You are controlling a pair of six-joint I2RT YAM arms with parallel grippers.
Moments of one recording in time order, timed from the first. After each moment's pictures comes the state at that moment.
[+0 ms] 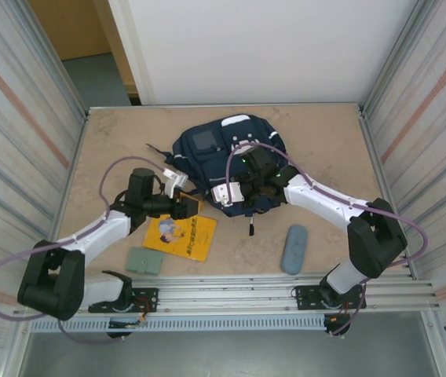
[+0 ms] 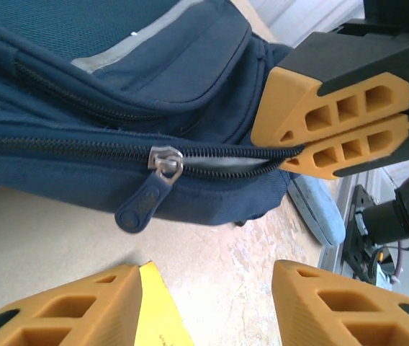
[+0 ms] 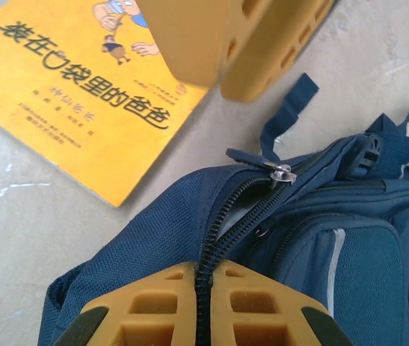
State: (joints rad) left arm -0.36 1.27 0.58 0.02 0.82 -0.18; right arm 0.70 1.56 1.12 -0.46 -0.43 -1.20
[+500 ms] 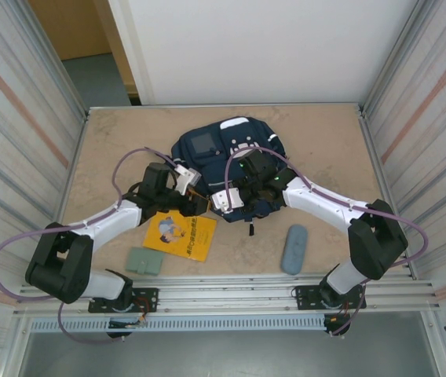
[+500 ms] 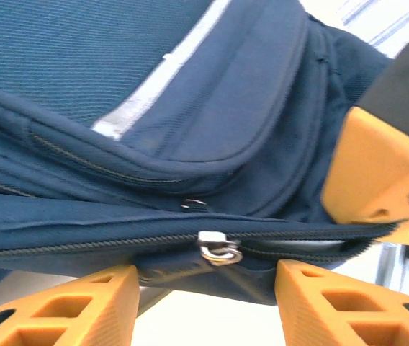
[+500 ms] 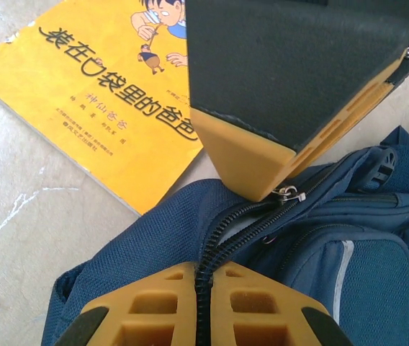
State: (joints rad) left arm -0.43 1.37 0.69 -0.05 0.63 -0.09; right arm 0.73 1.55 1.10 -0.48 -0.44 -1.24
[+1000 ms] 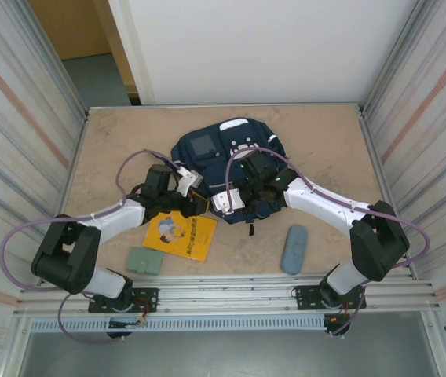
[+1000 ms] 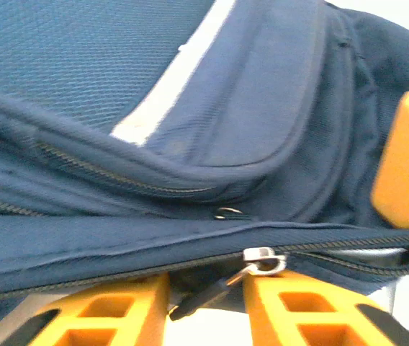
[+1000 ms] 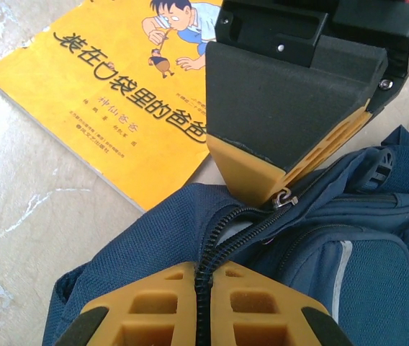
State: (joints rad) left arm -0.43 1.44 0.67 0.03 0.70 -0.05; right arm 0.73 1.54 1.10 -0.50 -0.44 -1.24
